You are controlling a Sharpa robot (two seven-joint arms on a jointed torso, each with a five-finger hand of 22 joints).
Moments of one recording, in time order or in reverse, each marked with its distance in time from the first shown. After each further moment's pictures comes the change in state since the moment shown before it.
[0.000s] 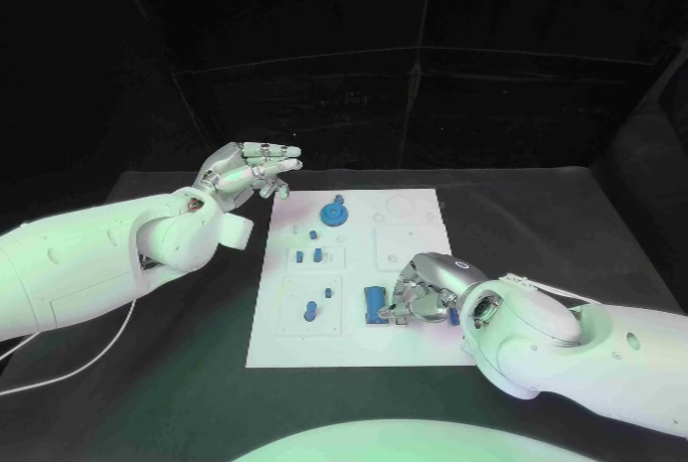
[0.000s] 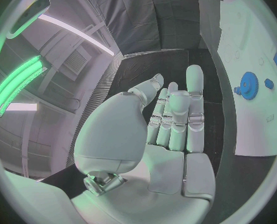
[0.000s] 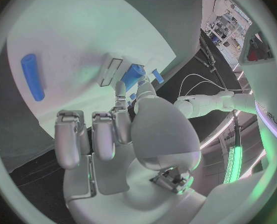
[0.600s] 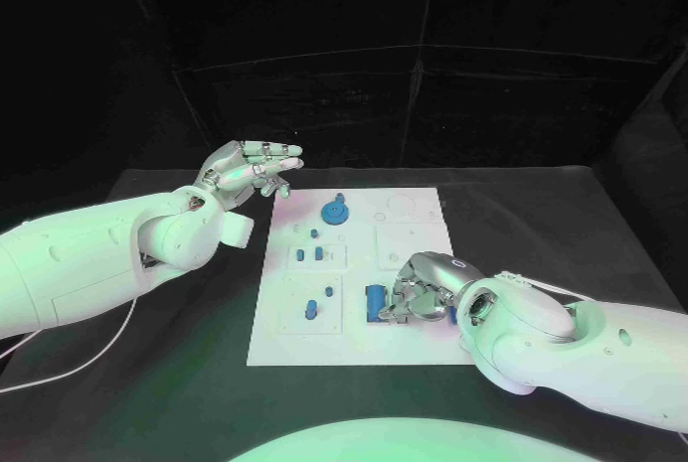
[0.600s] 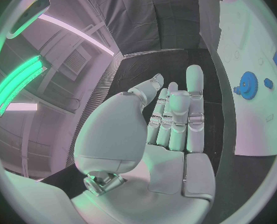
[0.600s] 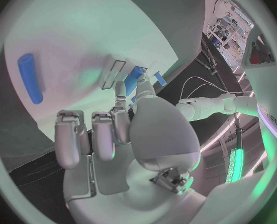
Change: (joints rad) left arm 0.000 -0.001 -0.001 0.000 0.000 0.001 0.000; left_hand 0.000 0.000 0.000 0.000 0.000 0.000 0.000 0.000 0.000 0.000 0.000 0.000 0.000 0.000 0.000 0.000 0.000 0.000 0.000 0.000 0.000 0.000; right arm 0.000 0.021 0.000 -0.024 -0.004 0.022 -0.003; right_hand 0.034 0.011 0.002 -0.021 0.012 0.000 0.000 0.000 0.006 0.000 0.000 0.000 0.001 0.004 -0.004 0.000 0.000 0.000 0.000 0.000 0.000 0.000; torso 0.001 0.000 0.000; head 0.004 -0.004
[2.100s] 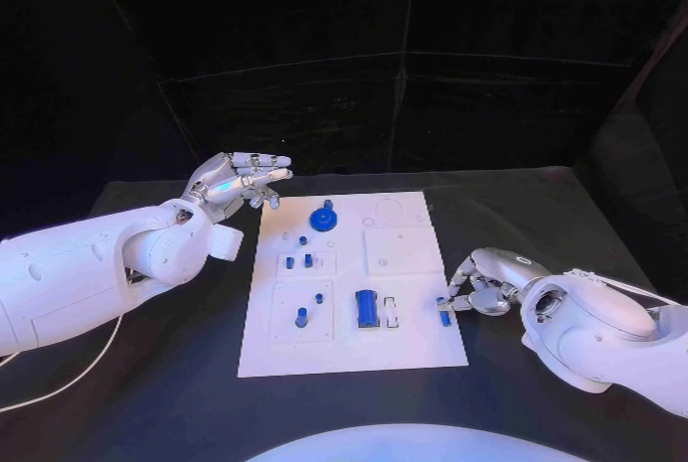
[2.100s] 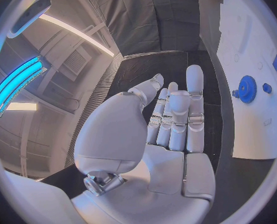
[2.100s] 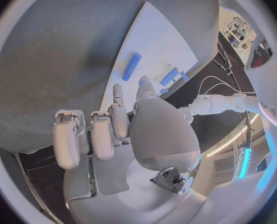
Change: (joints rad) left arm 0.000 -0.004 -0.009 0.012 0.000 0.001 0.000; left_hand 0.000 0.000 -0.003 -0.003 0.000 -0.004 0.004 0.000 0.000 0.000 0.000 0.005 -0.001 -0.004 0.004 0.000 -0.002 0.000 0.000 0.000 0.000 -0.002; right arm 0.010 -0.264 0.000 0.037 -0.004 0.020 0.035; right_hand -0.018 0.022 -0.083 0.033 0.067 -0.025 0.032 -0.127 -0.071 -0.027 0.034 -0.063 0.005 -0.002 0.024 -0.020 0.000 0.000 0.000 0.018 0.000 0.000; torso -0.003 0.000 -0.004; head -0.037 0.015
